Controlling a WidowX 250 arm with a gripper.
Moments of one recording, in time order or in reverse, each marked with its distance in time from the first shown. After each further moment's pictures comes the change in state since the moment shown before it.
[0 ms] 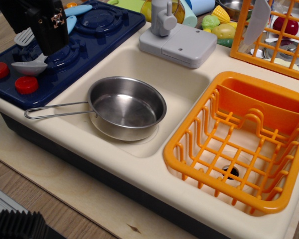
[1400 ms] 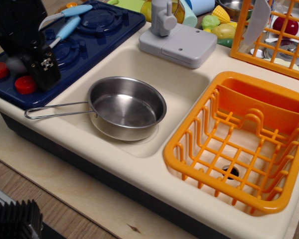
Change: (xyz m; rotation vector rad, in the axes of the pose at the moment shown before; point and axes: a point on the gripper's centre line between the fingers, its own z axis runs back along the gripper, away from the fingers) arm -0.013 0.030 -0.062 -0.042 -0.059 -0.043
